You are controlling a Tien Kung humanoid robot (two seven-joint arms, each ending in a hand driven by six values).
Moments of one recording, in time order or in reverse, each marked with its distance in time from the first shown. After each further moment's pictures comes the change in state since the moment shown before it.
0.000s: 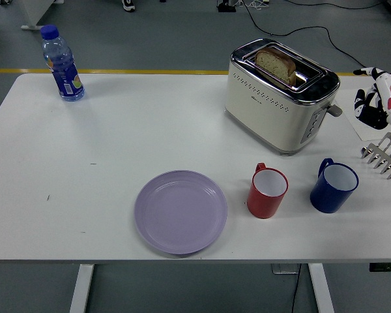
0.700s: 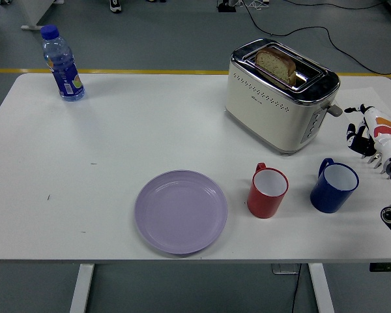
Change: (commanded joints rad) left arm -0.002 -0.001 0.006 0.000 0.000 -0.003 0.002; right arm 0.000 0.052 -0.053 -0.146 -0.019 -0.018 0.017
